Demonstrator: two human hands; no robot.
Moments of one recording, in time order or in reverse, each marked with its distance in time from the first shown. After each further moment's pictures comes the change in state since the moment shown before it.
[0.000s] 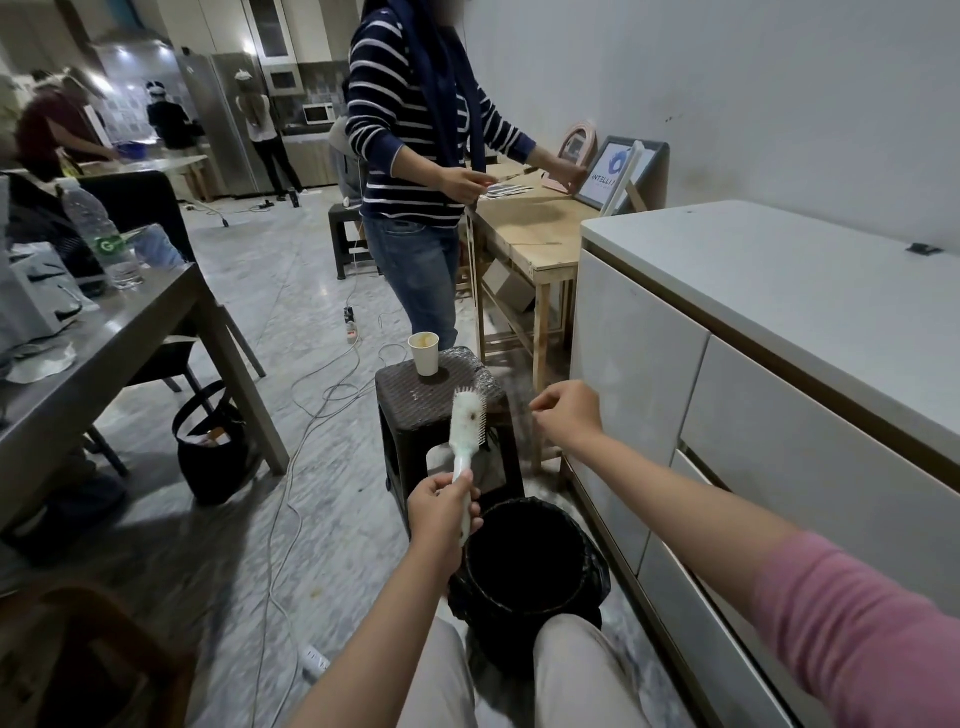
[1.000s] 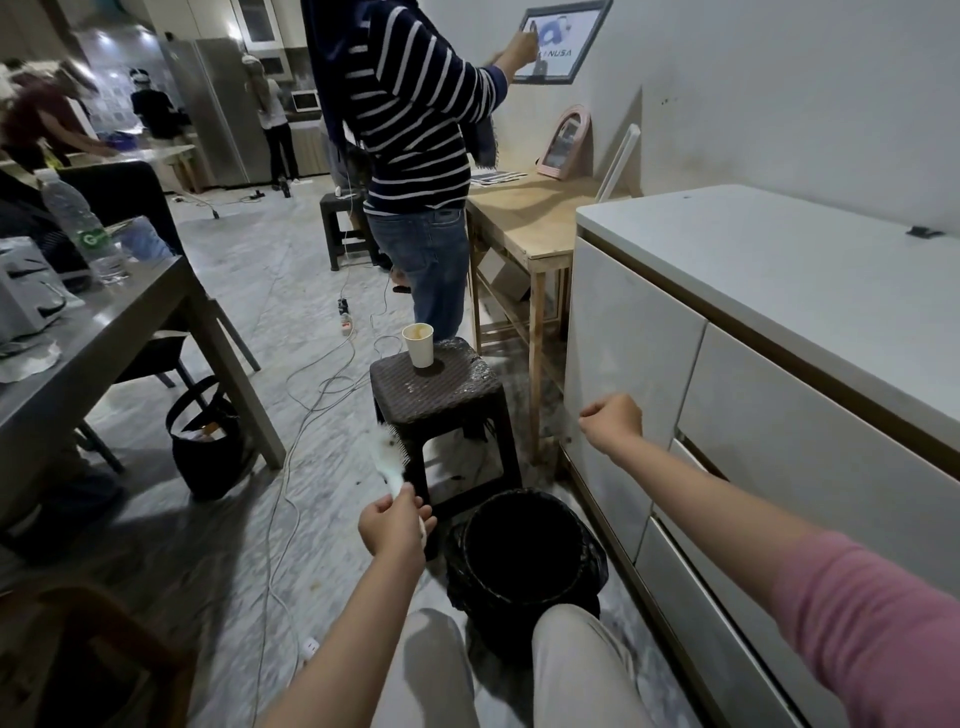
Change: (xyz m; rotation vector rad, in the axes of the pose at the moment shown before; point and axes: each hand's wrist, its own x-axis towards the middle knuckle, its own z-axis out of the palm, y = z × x) left_hand 0.034 -0.017 -0.039 -0.082 0.394 -0.107; right_hand 0.014 0.060 -0.019 0.039 0.045 0.329
